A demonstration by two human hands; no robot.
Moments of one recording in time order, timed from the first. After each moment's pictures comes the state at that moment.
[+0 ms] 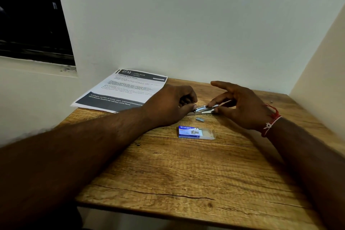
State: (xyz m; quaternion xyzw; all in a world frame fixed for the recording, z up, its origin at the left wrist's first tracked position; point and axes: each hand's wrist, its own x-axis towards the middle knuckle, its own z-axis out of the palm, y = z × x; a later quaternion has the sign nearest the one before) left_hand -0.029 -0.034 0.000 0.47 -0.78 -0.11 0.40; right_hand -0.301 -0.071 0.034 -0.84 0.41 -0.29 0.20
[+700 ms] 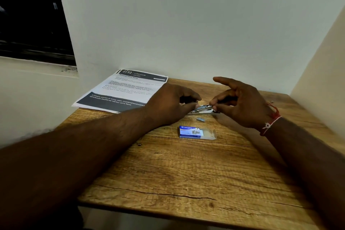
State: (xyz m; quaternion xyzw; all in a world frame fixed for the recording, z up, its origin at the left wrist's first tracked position) left_hand -0.032 -0.037 -0.001 0.48 -0.76 -0.11 0.42; right_hand -0.296 -0.069 0.032 -0.82 0.40 -0.35 0.19
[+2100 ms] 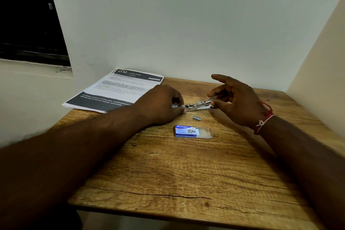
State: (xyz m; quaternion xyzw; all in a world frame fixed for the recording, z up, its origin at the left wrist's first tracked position) left_hand -0.022 -0.030 0.008 0.60 -0.75 -0.06 0.28; right_hand -0.296 -0.075 0.024 -0.81 0.41 -0.38 0.17
